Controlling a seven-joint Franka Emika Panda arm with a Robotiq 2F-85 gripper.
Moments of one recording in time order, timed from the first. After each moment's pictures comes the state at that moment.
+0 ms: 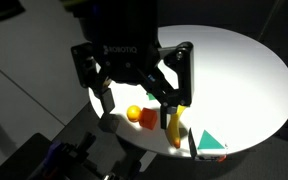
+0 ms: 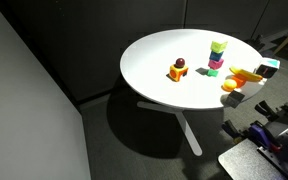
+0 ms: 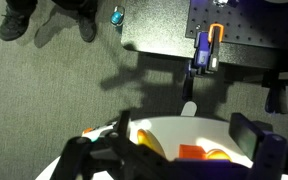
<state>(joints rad) -0.19 -0.41 -0.24 -2.54 -0.31 1.90 -0.36</state>
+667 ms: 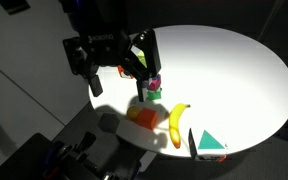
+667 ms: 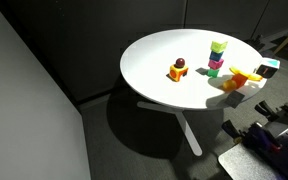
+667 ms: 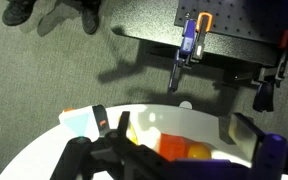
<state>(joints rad) -0.11 -0.37 -0.16 -2.54 -0.29 1.90 -0.29</state>
